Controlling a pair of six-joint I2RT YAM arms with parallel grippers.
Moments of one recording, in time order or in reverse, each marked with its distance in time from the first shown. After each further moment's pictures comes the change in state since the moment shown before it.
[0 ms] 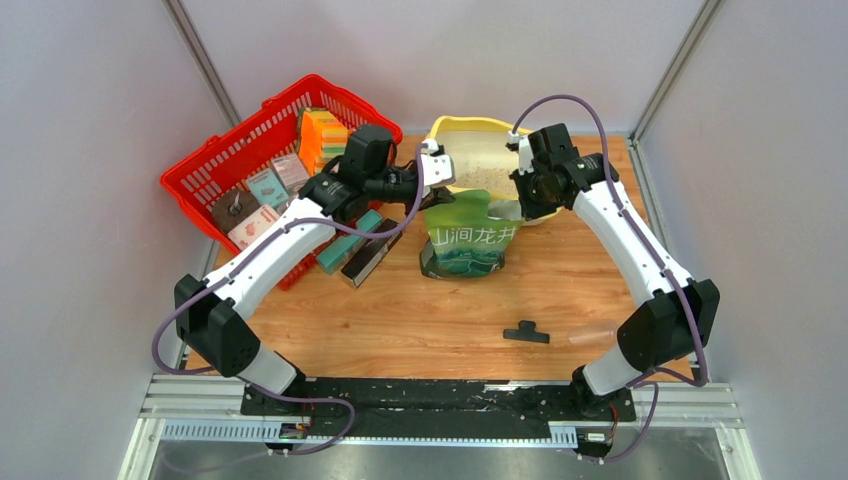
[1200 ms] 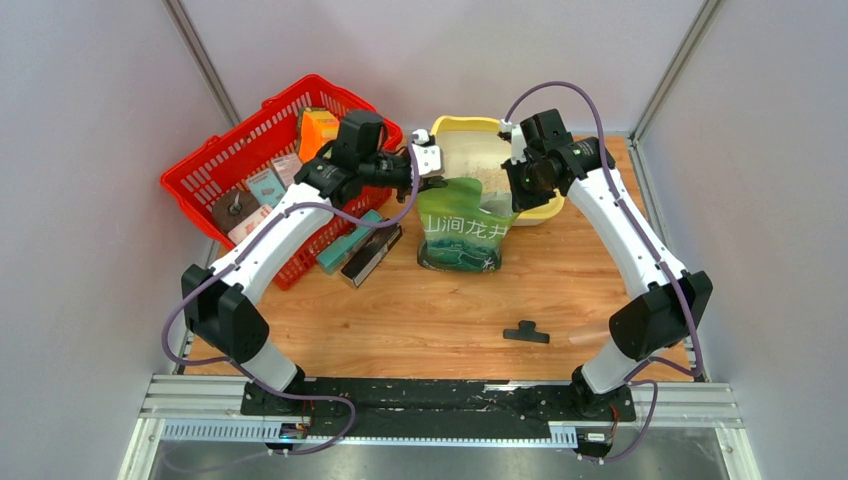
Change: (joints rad) left arm 0.091 0.071 0.087 -0.041 0.098 0.154; right arm 0.036 0.073 0.177 -0.113 -0.043 0.049
